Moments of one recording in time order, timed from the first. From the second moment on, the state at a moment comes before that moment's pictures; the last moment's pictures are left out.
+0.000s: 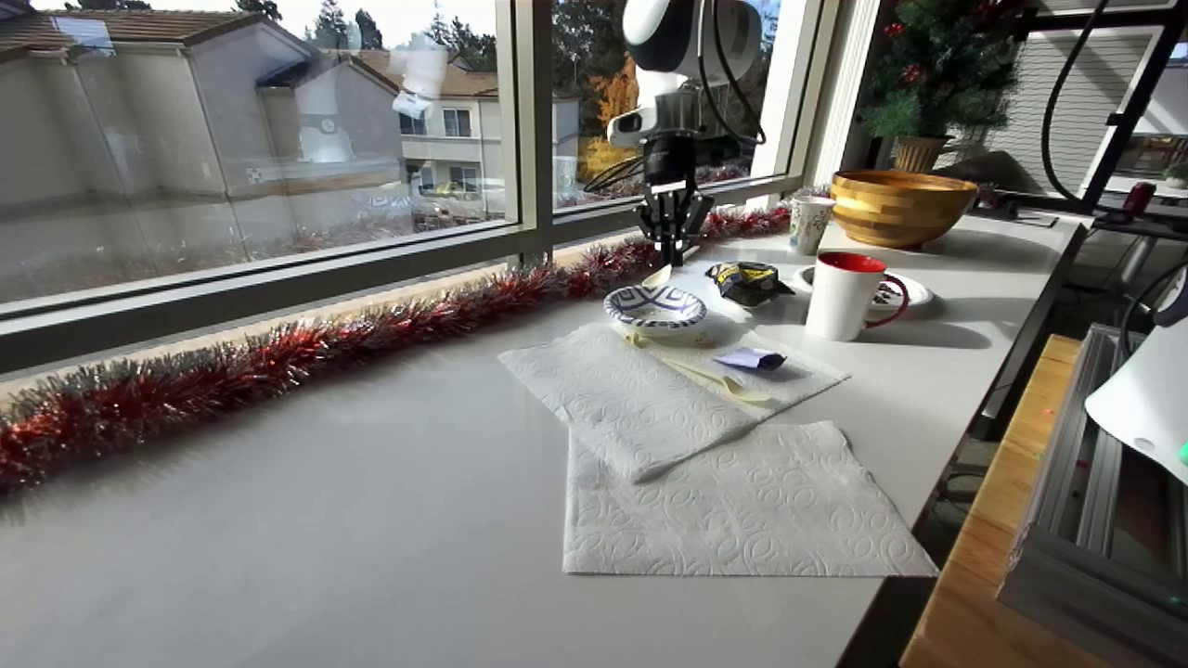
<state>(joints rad) -0.15 0.54 0.09 -1.95 0.12 2.20 -1.76</state>
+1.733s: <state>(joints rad) -0.09 0.18 -0.01 -2.19 -0.08 2.18 -1.18</state>
